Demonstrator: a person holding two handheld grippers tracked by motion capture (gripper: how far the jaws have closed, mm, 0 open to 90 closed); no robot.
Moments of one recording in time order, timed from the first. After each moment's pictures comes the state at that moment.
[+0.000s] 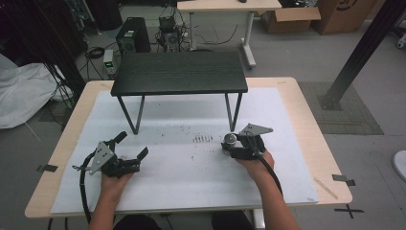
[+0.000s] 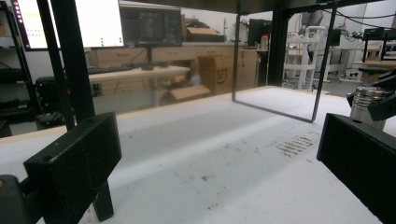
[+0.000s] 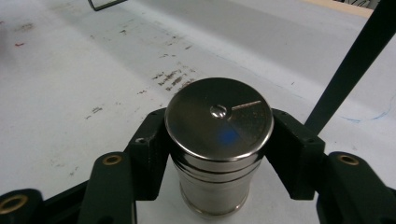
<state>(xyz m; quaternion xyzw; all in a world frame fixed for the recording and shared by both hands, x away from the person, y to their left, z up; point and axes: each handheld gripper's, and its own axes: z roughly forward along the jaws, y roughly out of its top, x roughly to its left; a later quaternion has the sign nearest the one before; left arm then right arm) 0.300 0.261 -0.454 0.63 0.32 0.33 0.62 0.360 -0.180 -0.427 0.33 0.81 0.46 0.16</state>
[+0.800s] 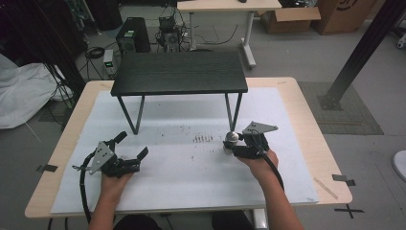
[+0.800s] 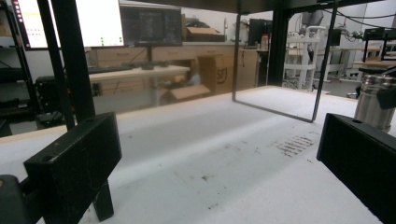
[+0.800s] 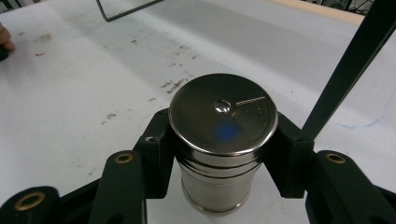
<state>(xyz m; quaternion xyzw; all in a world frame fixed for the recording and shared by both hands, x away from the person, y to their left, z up) 0.300 0.261 -0.454 0.63 0.32 0.33 0.62 0.356 -0.187 -0.412 0.32 0.81 0.47 0.15</state>
